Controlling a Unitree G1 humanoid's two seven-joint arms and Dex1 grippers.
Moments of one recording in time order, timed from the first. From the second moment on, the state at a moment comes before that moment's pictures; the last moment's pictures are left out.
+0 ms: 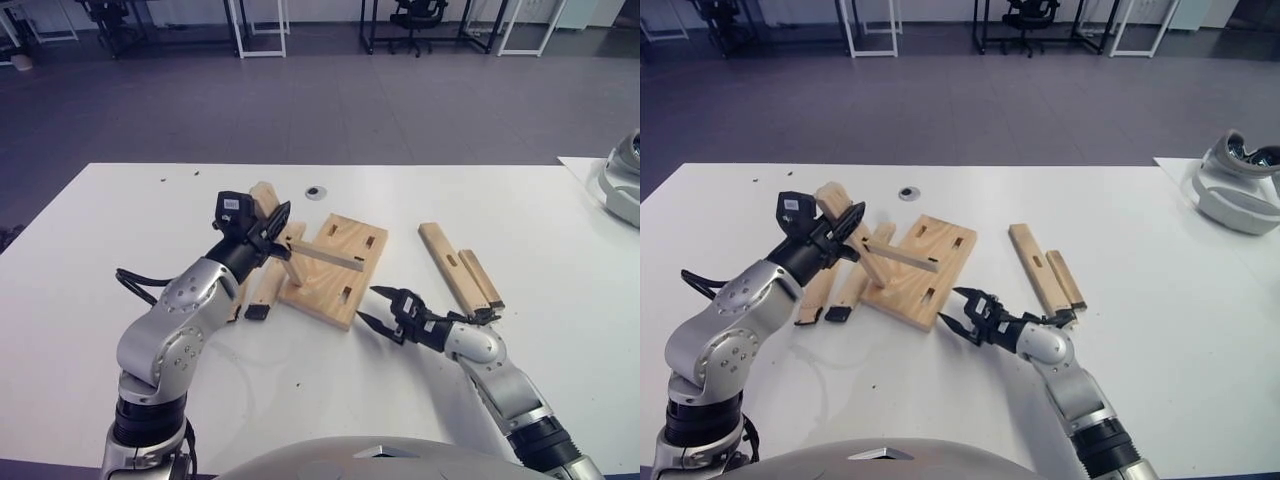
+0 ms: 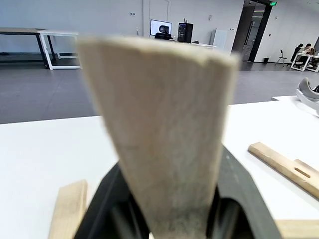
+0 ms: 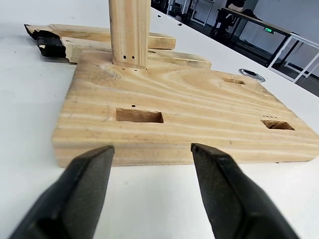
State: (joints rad) left arm -0.10 0.31 -0.02 -0.63 -0.56 0.75 0.00; right arm 0.06 -0.40 0.28 -0.05 0.03 0.00 0.66
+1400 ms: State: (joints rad) left arm -0.08 0.50 -0.16 -0.18 -0.42 0.69 -0.23; right arm -0.07 -0.46 -0.06 0.03 0.04 0.06 0.43
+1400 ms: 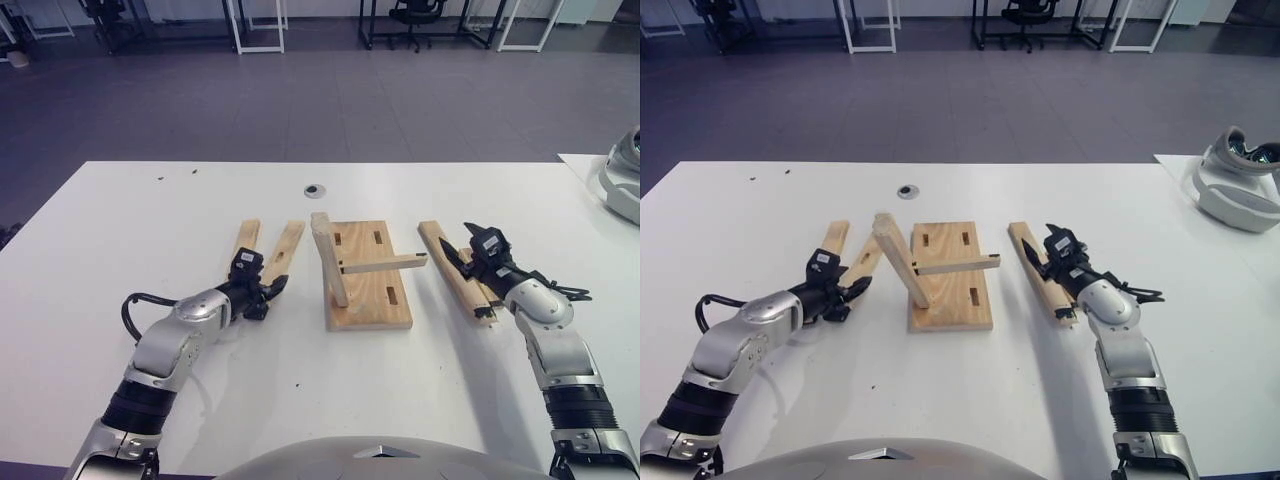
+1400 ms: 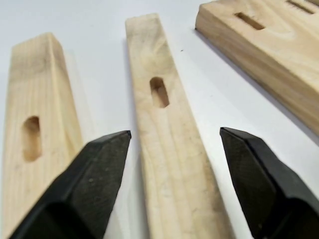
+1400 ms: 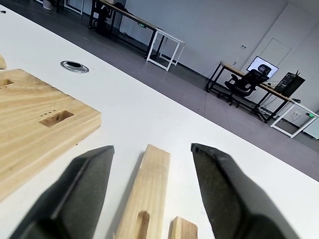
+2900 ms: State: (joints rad) left arm -0.53 0.39 -0.13 -0.19 -0.24 0.21 -0.64; right arm -0.69 -0.23 -0.45 -0.03 1.16 0.72 0.21
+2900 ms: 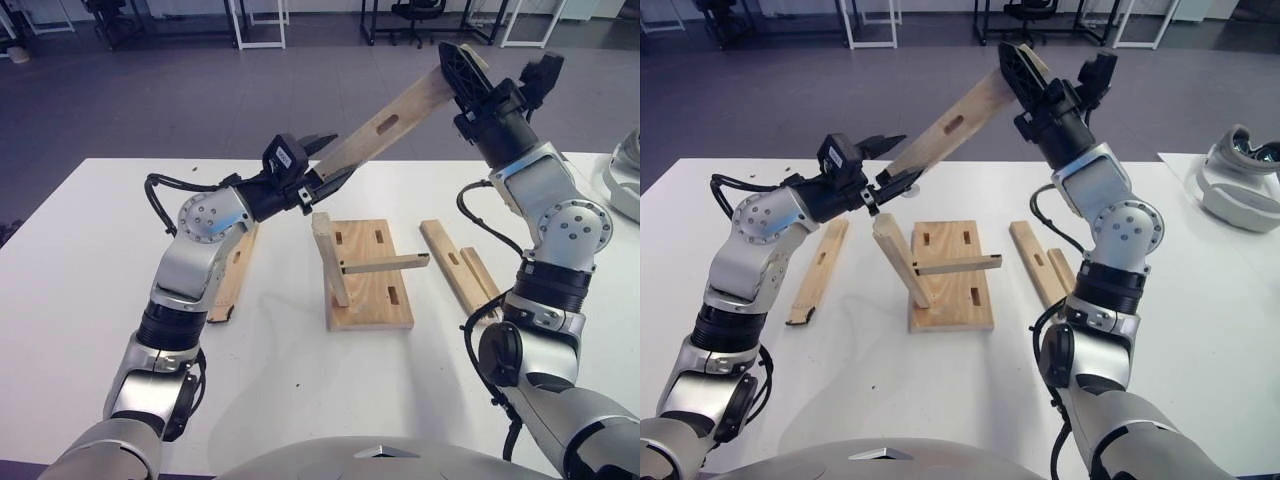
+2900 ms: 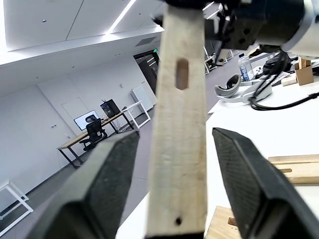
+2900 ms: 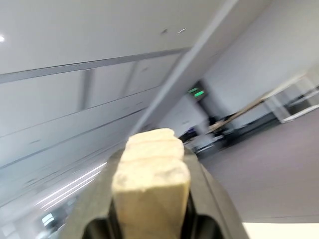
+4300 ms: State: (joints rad) left arm -0.01 0.25 -0.13 -0.56 -0.17 0.46 -0.33; right arm -0.02 -0.55 -0.23 -0.76 1.02 0.78 -0.40
